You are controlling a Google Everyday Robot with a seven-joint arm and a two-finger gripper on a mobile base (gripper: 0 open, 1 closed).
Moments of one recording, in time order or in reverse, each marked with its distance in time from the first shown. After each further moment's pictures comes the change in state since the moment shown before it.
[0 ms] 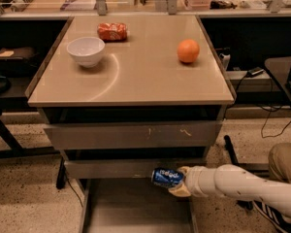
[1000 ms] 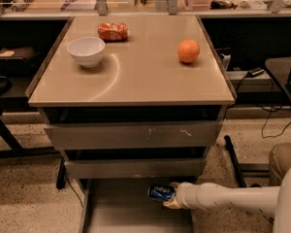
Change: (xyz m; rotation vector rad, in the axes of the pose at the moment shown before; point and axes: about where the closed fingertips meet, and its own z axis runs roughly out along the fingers) arm 0.089 0.026 0.127 -0.002 0.047 -0.088
